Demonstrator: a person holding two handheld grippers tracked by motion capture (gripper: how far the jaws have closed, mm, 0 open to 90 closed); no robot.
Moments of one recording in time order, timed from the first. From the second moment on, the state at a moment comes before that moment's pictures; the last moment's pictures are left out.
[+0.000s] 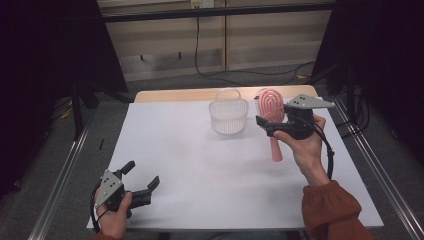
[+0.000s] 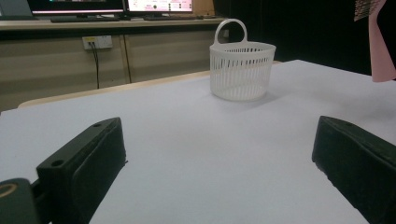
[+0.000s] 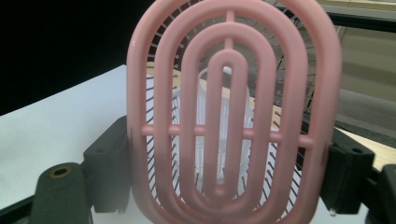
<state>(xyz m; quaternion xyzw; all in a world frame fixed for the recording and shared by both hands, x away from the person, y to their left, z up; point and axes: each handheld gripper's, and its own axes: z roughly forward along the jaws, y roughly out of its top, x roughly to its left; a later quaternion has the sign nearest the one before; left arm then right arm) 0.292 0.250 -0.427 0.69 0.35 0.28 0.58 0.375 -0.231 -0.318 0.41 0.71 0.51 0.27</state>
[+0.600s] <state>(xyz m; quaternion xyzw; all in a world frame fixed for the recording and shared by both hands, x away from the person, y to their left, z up) 0.292 0.250 -0.427 0.69 0.35 0.28 0.58 0.387 -0.222 -0.317 0.40 0.69 0.54 0.28</state>
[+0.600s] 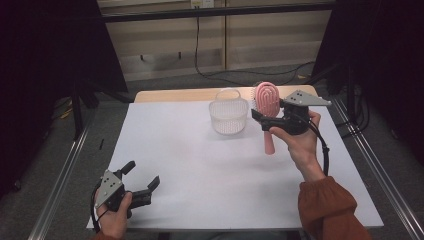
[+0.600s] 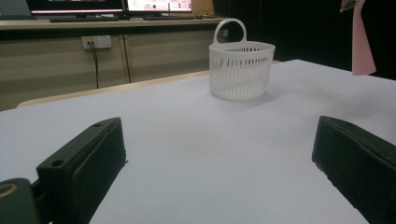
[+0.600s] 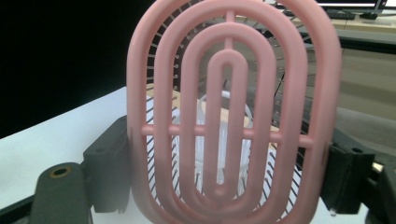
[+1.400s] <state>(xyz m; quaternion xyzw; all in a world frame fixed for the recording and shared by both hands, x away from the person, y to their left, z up) 0.291 0.250 -0.428 0.68 0.35 0.27 0.58 0.407 -0.208 -0.298 0.38 0.67 0.57 0.30</state>
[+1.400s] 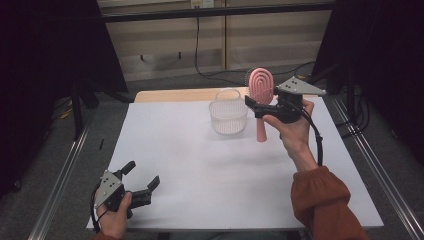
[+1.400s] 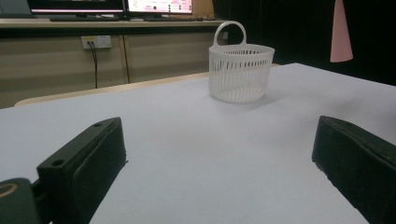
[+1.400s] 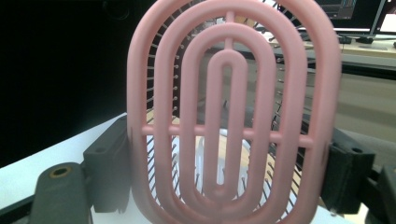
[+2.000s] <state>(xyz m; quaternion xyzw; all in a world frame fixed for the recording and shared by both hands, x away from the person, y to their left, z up) 0.290 0.249 -0.428 0.68 0.35 0.27 0.59 0.423 -0.199 -0.282 0.38 0.65 0.59 0.30</state>
